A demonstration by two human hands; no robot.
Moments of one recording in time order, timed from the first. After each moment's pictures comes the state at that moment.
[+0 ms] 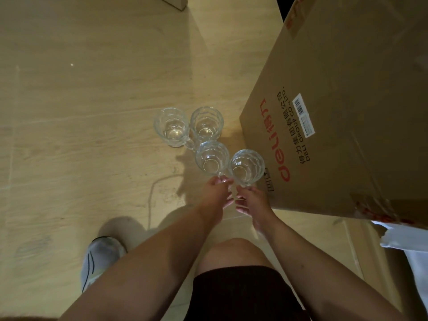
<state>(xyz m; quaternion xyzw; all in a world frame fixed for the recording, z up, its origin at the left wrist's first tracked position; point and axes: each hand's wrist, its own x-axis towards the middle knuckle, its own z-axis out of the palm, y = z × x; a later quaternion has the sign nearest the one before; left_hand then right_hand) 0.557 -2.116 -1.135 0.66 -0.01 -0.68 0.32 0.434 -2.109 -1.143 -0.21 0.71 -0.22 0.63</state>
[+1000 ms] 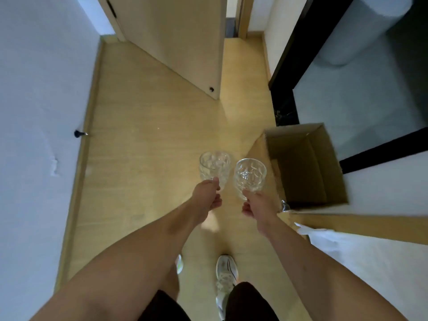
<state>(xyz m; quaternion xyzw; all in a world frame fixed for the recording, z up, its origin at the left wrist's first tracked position) 0.634 -2.086 -0.600 0.71 -0.04 -0.63 0.31 0.475 -2.099 -0.629 -0.23 0.73 -0.19 0.62</state>
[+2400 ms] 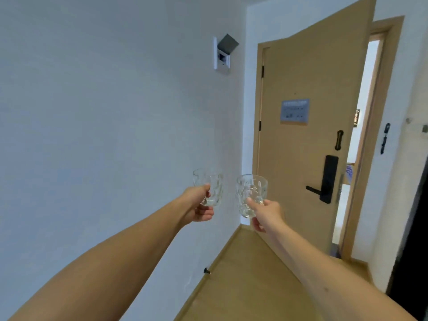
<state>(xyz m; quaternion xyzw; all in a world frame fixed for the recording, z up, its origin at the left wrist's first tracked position) 0.843 -1.716 -0.034 0.72 -0.16 -0.32 0.60 0.693 -1.864 -0.089 -0.63 0.36 -0.35 0.59</state>
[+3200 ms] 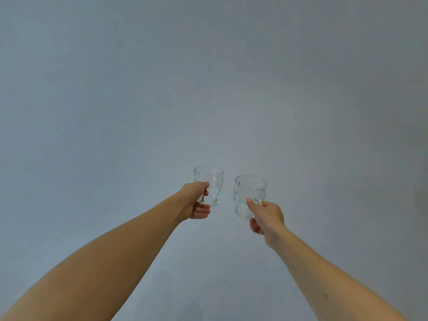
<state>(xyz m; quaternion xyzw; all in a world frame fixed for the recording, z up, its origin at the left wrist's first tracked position) 0.789 -1.433 0.014 0.72 0.16 0.01 0.68 0.825 -1.645 -0.038 -0.73 0.00 -0.06 0.68</state>
